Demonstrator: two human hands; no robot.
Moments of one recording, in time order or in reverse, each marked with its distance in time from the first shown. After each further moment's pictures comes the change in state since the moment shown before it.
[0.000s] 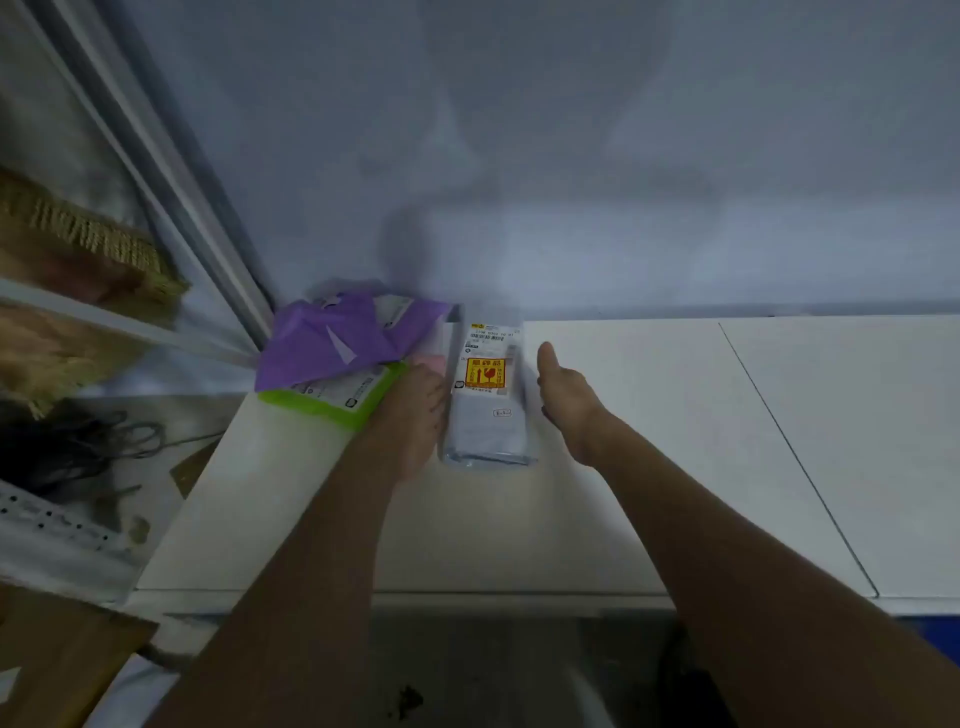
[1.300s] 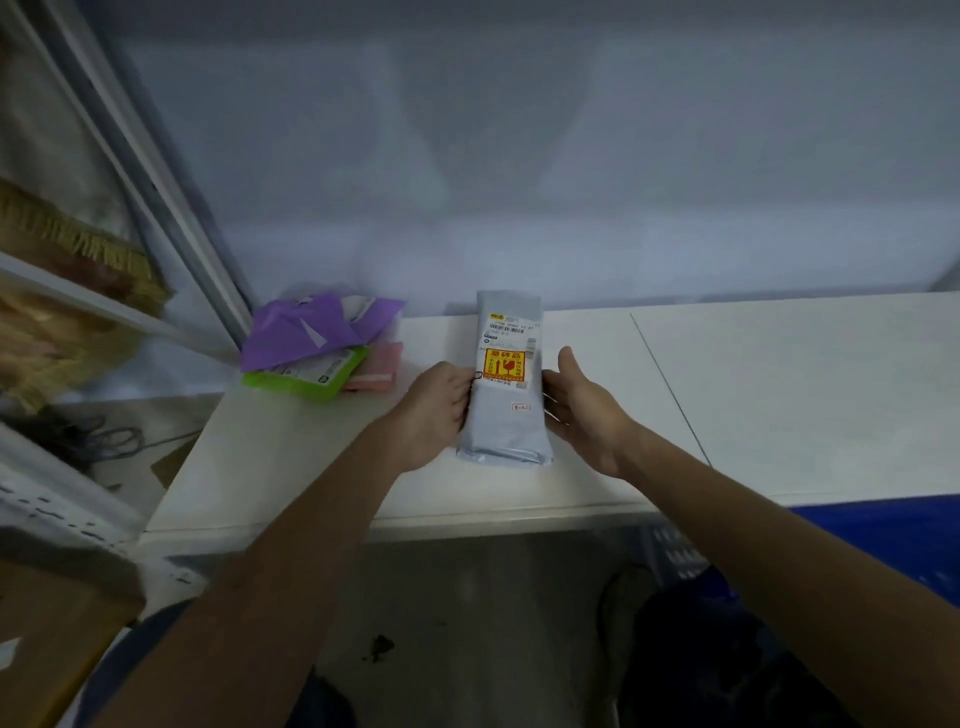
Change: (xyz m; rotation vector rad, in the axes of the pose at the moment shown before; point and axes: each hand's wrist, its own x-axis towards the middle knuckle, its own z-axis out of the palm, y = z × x) left_hand -0.110 -0.016 0.080 0.144 -0.298 -0.001; right_hand -0.108 0.044 -0.084 0.300 -0.208 -0.115
